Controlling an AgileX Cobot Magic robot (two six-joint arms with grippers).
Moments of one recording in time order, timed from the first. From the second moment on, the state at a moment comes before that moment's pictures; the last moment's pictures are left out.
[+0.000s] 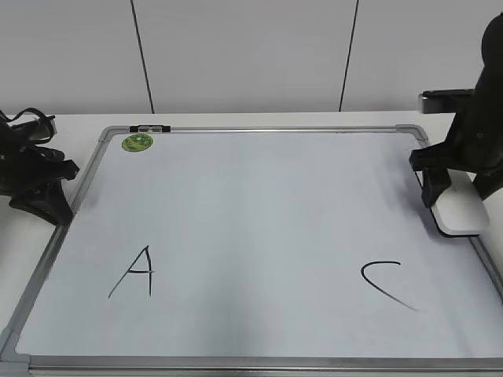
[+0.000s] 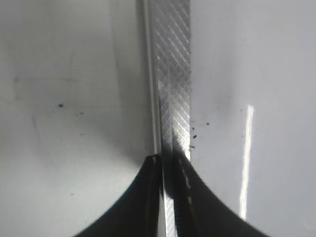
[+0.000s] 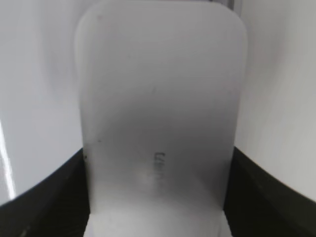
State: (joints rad) left arm 0.06 2.16 -1.47 -0.38 0.97 0.30; right arm 0.04 1.98 -1.44 -0.04 1.01 0.03
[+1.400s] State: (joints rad) left arm 0.06 2.15 -1.55 -0.37 1.05 0.30; right arm 0.04 2.02 -1.78 0.02 1.22 -0.05
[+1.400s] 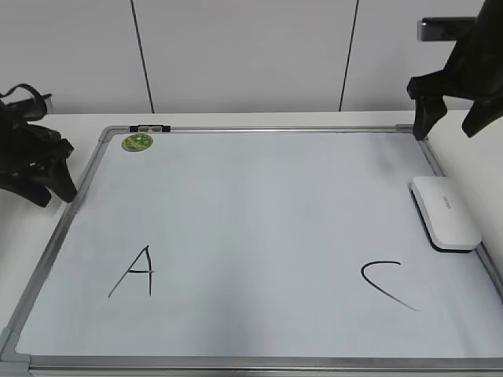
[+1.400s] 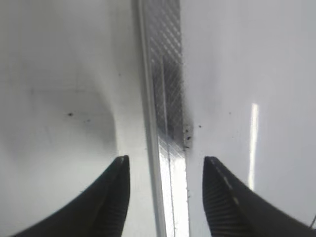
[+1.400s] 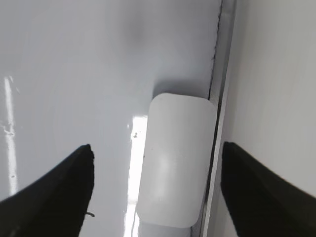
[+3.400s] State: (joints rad) left arm -0.03 0.13 -0.55 -0.06 1.22 0.13; right arm 0.04 0.39 -0.61 0.07 1.21 -0.08
